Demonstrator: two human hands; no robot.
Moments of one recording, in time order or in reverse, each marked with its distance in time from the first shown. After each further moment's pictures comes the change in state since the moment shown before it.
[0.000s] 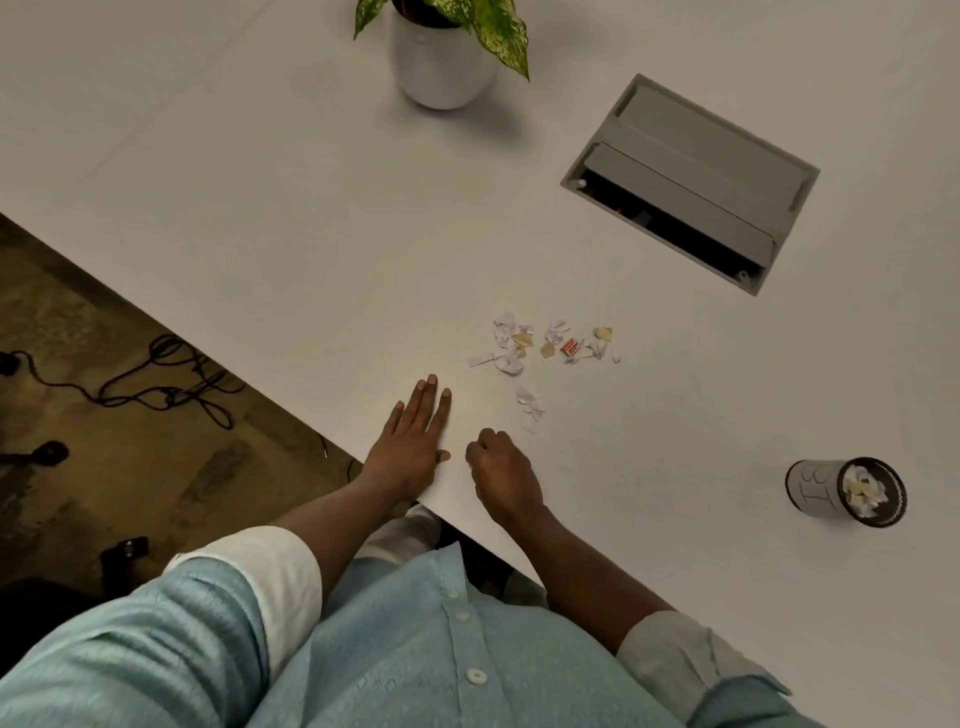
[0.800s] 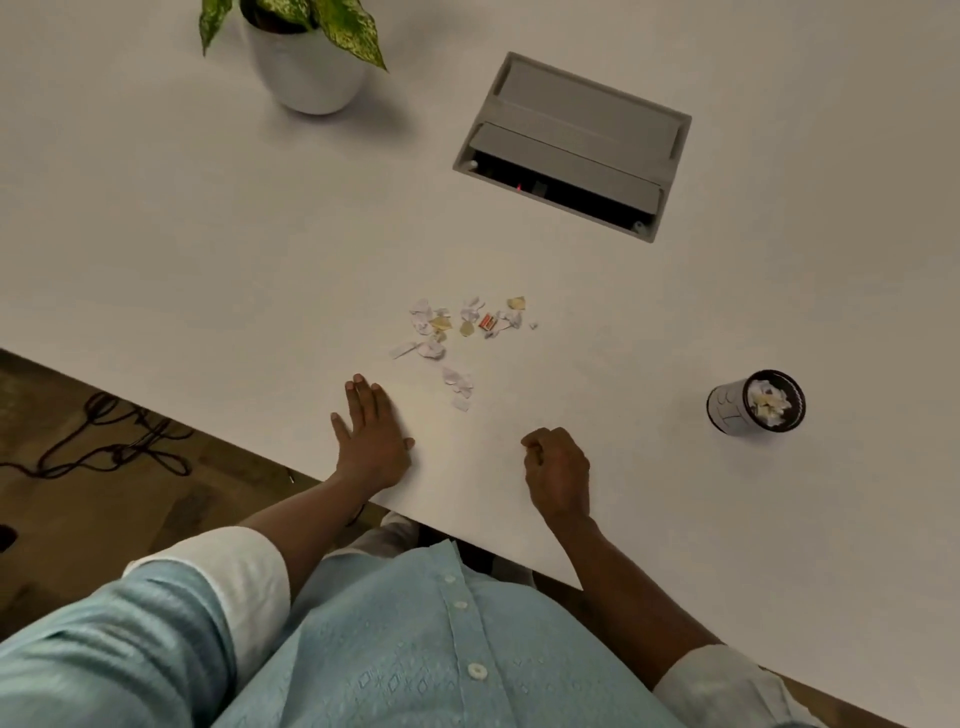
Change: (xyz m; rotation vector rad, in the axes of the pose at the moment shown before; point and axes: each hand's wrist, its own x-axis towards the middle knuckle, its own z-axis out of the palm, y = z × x) left_hand 0.008 0.061 -0.007 -0.117 -0.085 -0.237; right_hand -0.103 0.102 -0.004 0.492 0.456 0.571
